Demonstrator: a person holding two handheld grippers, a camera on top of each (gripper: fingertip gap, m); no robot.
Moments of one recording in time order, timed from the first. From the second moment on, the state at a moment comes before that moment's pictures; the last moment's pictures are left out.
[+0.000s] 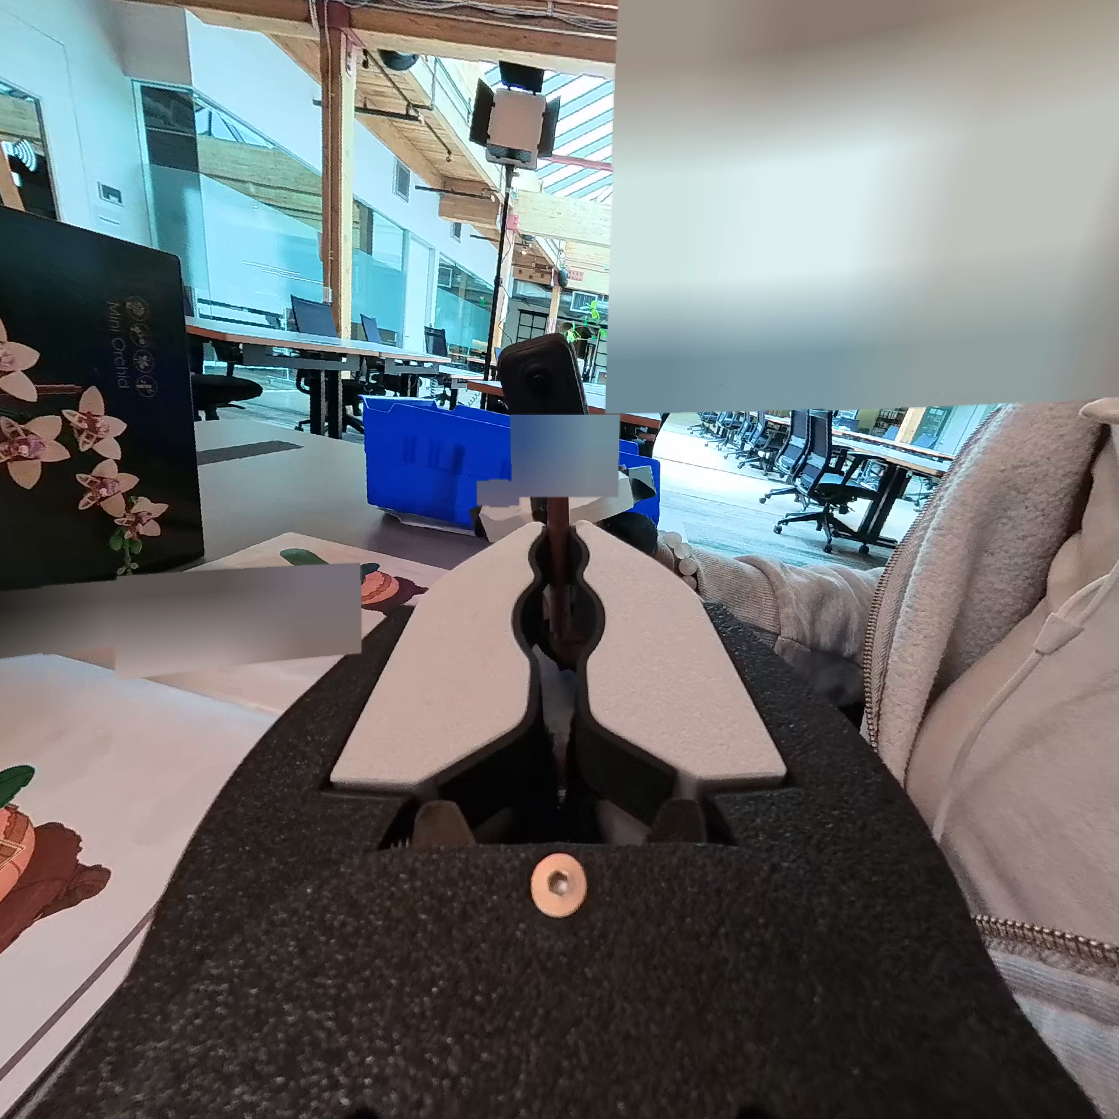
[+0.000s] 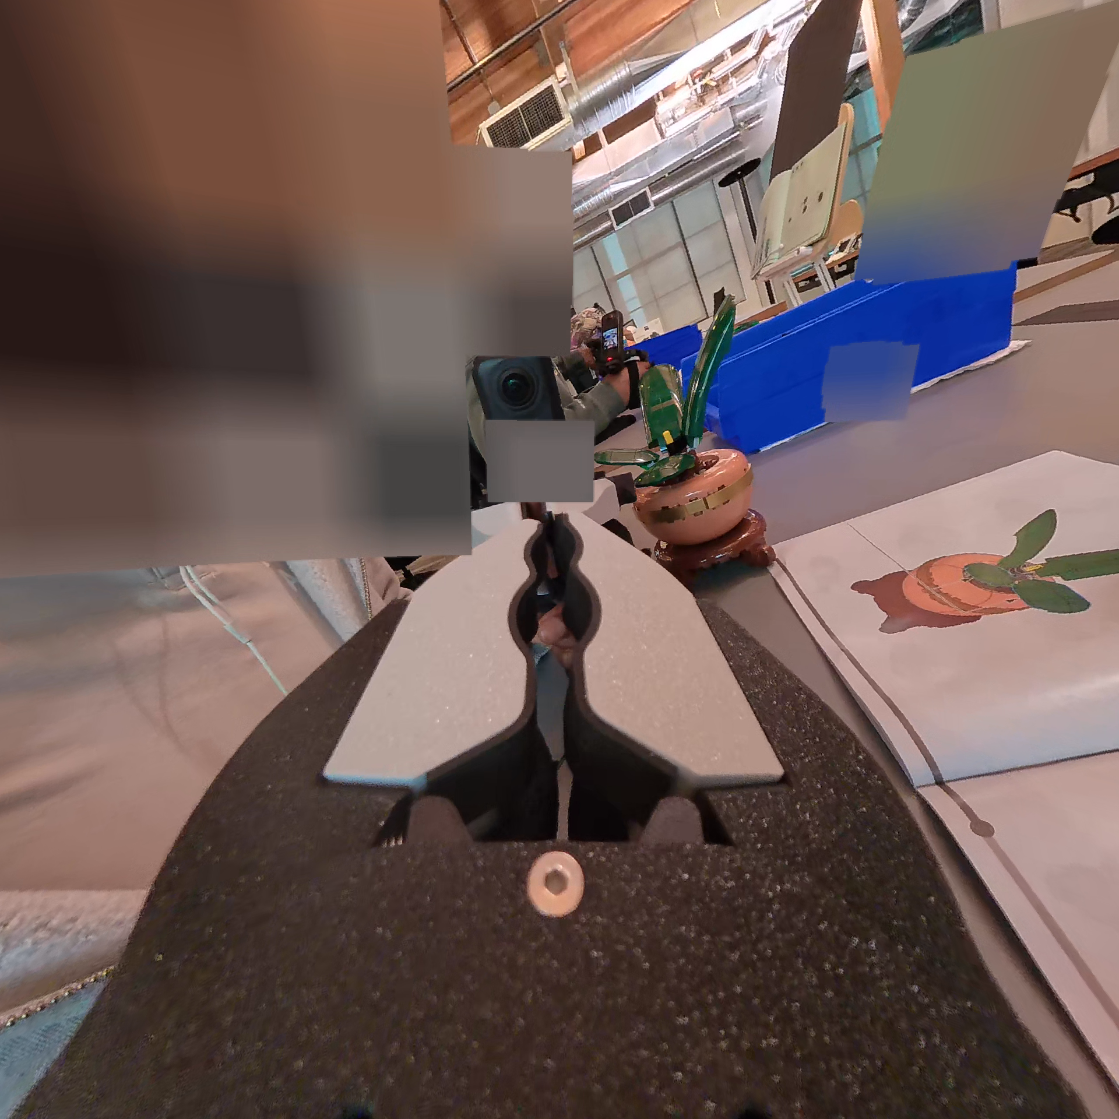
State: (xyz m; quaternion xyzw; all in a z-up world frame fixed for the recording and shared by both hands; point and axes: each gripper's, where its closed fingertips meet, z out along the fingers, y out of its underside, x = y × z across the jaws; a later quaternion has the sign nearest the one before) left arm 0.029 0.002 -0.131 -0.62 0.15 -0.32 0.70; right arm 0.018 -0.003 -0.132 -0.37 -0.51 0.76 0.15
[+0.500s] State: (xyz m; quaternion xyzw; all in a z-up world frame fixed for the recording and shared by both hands) left arm 0.030 0.001 -0.138 -0.63 0.16 -0.31 0.69; right arm 0.019 -0.003 -0.141 -0.38 -0.53 0.75 0.16
